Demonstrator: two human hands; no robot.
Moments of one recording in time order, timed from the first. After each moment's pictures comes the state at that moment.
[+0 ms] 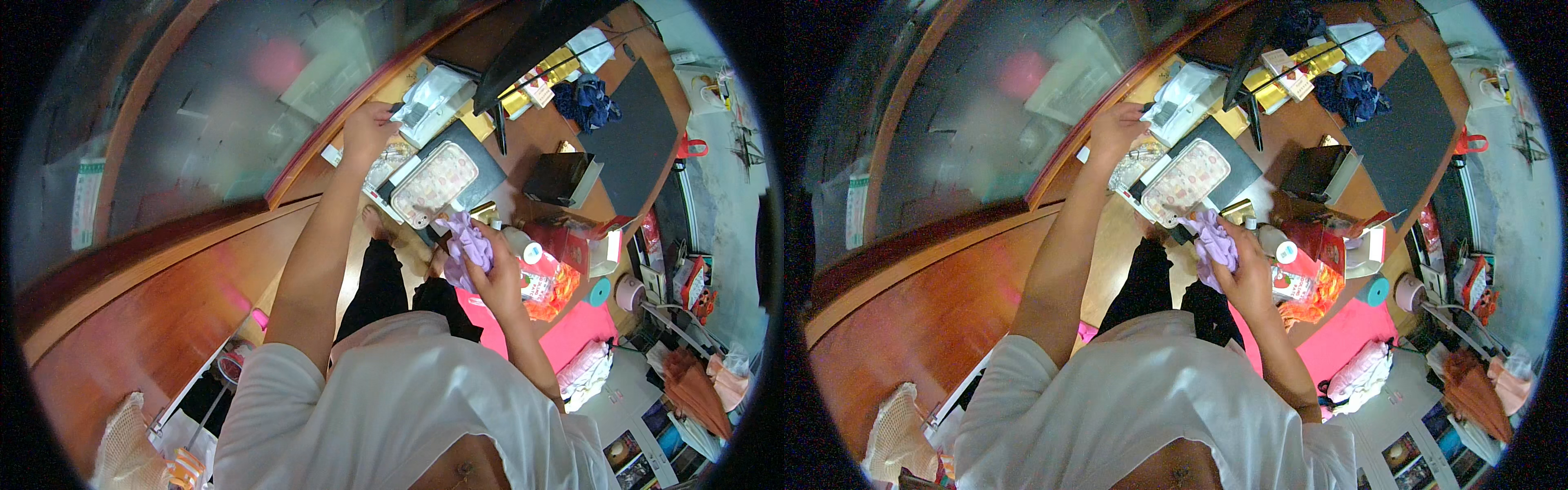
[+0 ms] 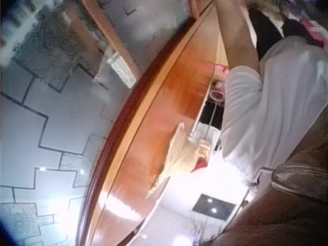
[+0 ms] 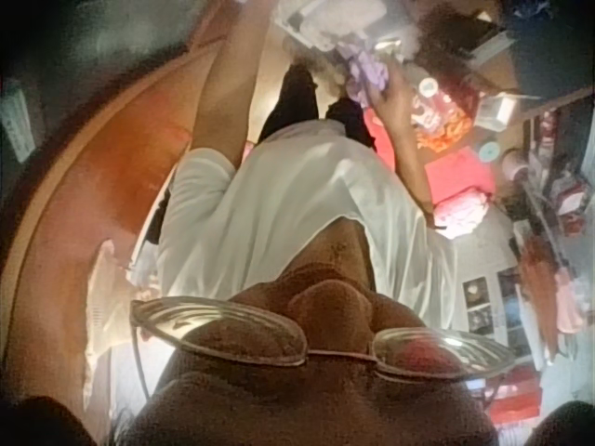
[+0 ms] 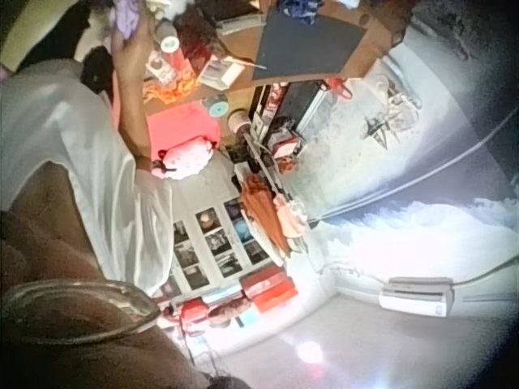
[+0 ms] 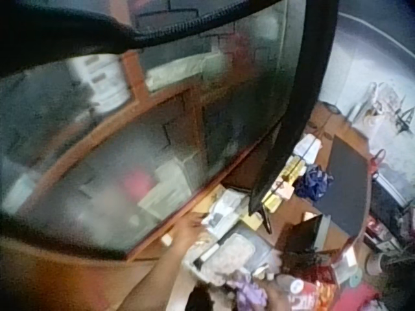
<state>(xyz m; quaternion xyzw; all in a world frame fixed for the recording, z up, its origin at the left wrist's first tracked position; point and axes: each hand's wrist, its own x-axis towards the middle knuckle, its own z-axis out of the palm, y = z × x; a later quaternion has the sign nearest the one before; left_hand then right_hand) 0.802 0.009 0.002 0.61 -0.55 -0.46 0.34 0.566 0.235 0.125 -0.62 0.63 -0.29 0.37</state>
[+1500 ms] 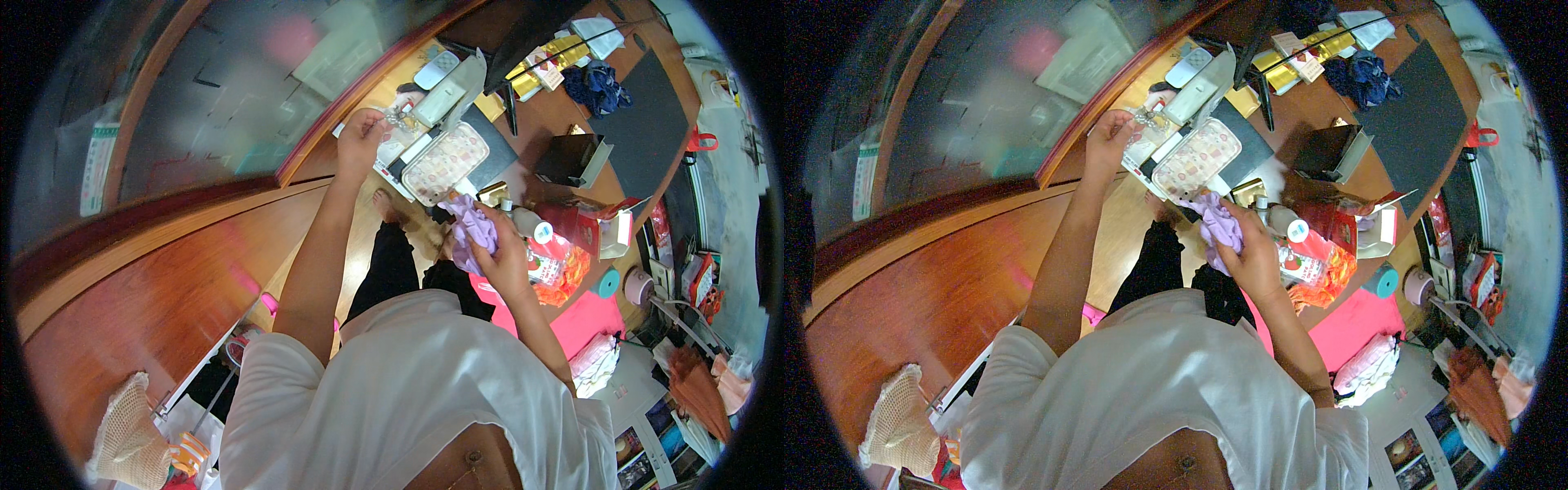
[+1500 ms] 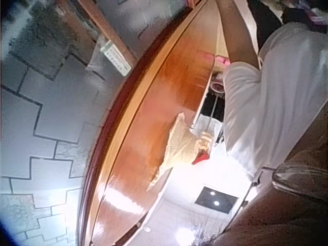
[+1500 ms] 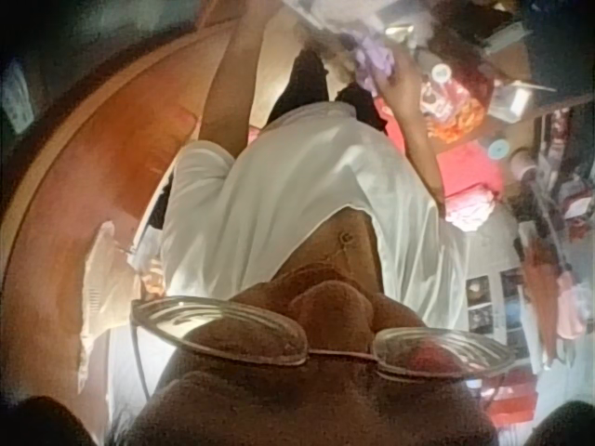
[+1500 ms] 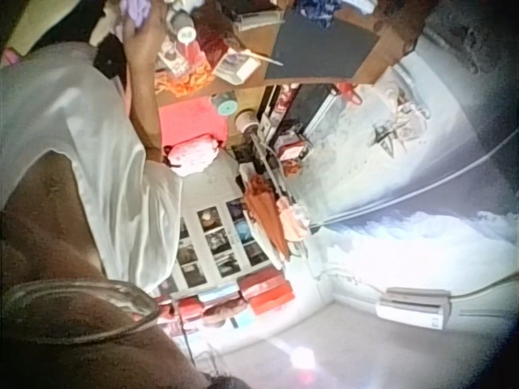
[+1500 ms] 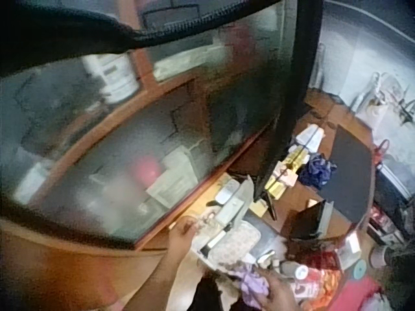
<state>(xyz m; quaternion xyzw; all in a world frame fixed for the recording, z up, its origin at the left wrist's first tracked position) 0.828 0.071 0.006 0.54 -0.43 -0.56 0.45 0.568 0.241 0.121 -0.64 0.61 -0.29 0.37</state>
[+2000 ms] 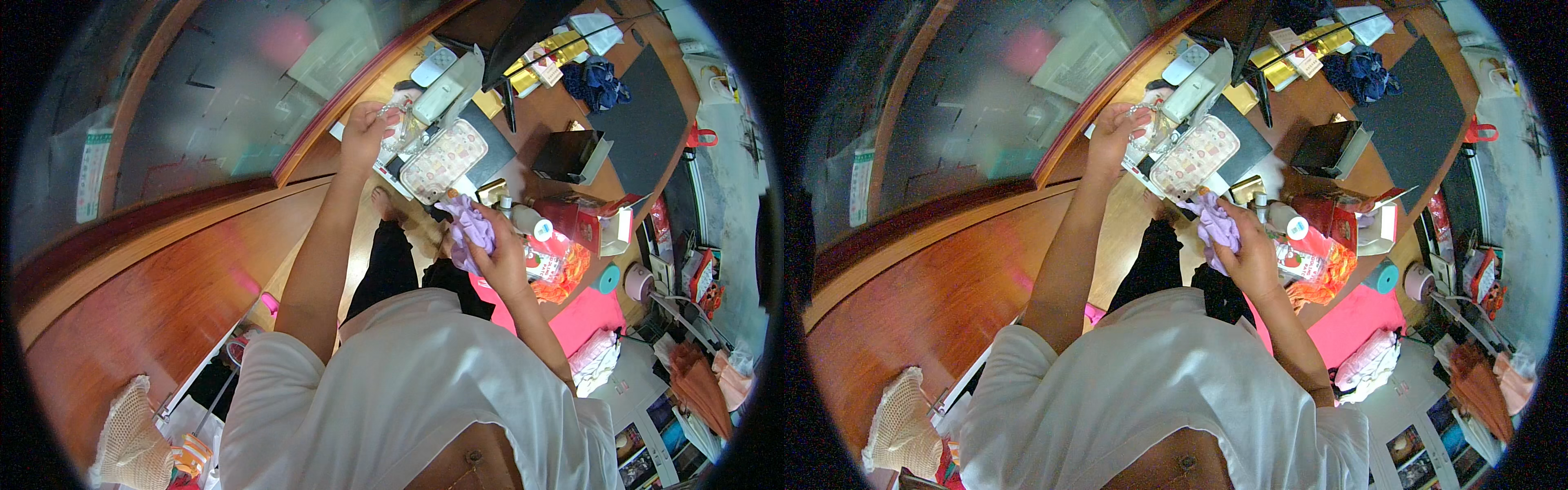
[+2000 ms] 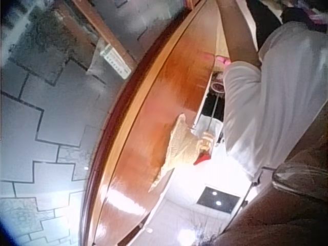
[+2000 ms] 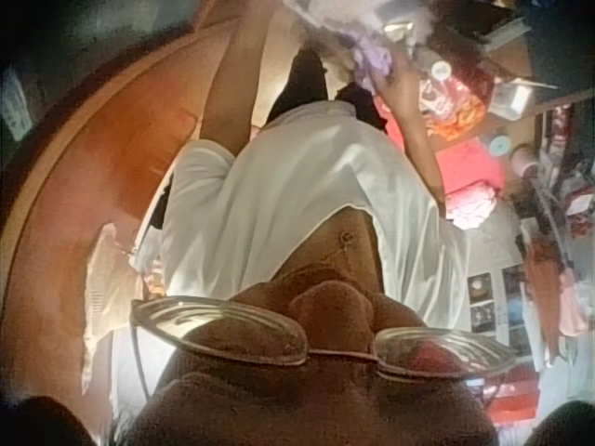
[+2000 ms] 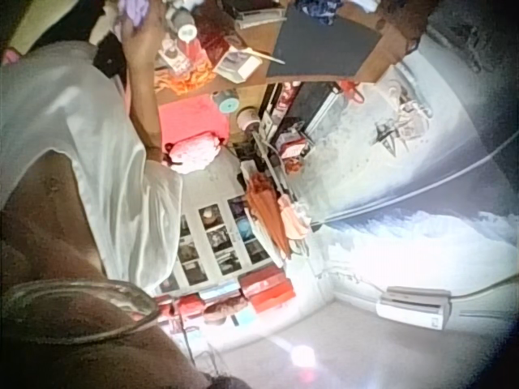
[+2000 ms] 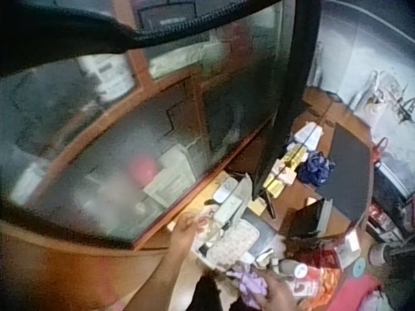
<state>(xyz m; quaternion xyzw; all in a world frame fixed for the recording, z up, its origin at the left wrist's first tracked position) 0.815 0.065 0.012 0.52 -0.33 -0.63 0.47 0.569 0.244 0.118 -0.65 0.60 -0.28 0.37</state>
